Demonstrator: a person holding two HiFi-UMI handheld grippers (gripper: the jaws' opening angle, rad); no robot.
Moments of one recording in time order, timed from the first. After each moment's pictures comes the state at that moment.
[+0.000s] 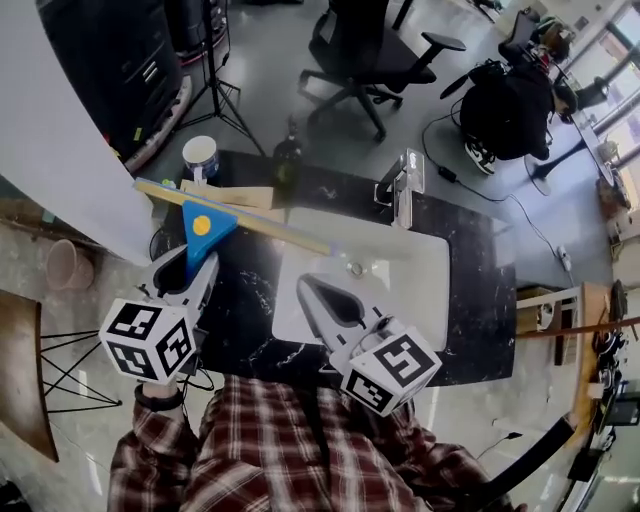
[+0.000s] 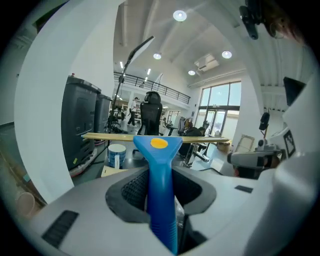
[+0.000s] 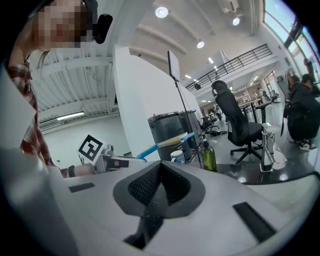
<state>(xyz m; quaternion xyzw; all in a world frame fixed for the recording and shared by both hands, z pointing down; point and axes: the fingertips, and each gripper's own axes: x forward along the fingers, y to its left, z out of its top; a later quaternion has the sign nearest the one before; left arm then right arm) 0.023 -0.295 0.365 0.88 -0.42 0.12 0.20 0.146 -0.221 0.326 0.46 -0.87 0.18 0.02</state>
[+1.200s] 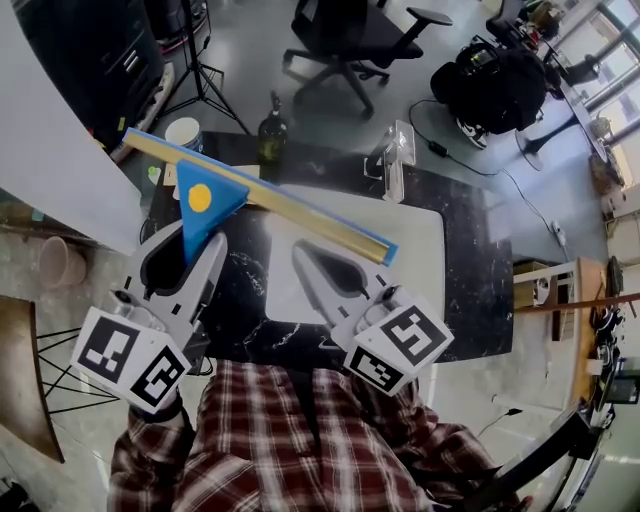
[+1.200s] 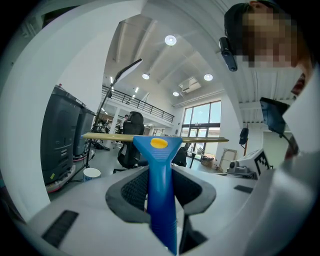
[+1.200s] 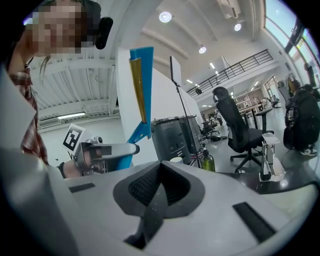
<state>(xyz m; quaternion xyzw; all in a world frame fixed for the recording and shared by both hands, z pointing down) 0.060 -0.266 0.277 0.93 -0.35 0.01 0.15 0.152 -0.226 0.303 0.46 -0.87 0.15 0.01</state>
